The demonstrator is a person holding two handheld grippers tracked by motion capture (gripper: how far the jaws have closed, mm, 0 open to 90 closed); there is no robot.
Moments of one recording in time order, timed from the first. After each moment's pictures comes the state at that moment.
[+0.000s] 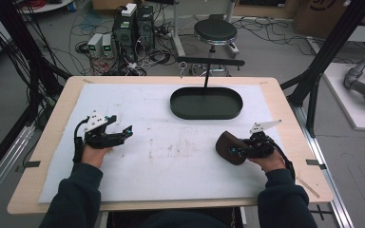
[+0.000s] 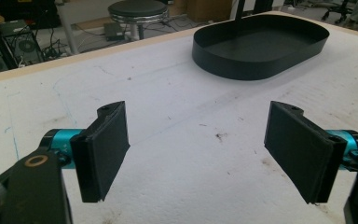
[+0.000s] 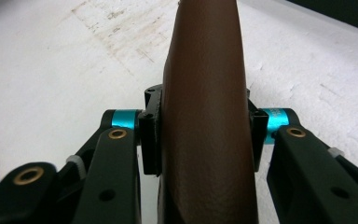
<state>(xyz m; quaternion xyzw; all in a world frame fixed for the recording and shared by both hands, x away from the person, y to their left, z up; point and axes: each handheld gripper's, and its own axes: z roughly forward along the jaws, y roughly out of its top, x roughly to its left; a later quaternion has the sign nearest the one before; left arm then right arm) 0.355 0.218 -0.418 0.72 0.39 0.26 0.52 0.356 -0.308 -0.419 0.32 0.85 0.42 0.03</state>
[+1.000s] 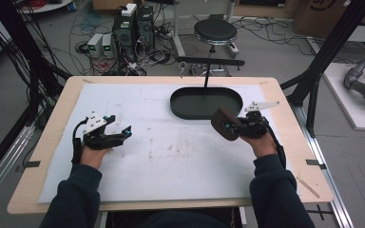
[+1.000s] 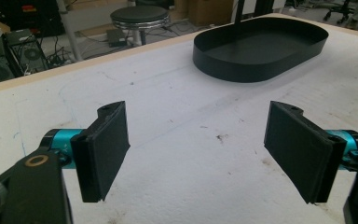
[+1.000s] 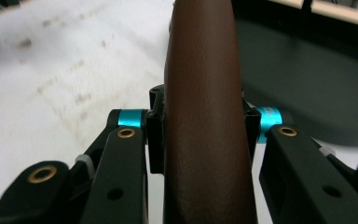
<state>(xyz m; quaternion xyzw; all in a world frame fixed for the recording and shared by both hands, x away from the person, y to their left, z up) 0.349 0.219 -0.415 0.72 0.38 0.27 0.52 0.392 -0.276 -0.372 0.35 0.81 0.45 0.11</state>
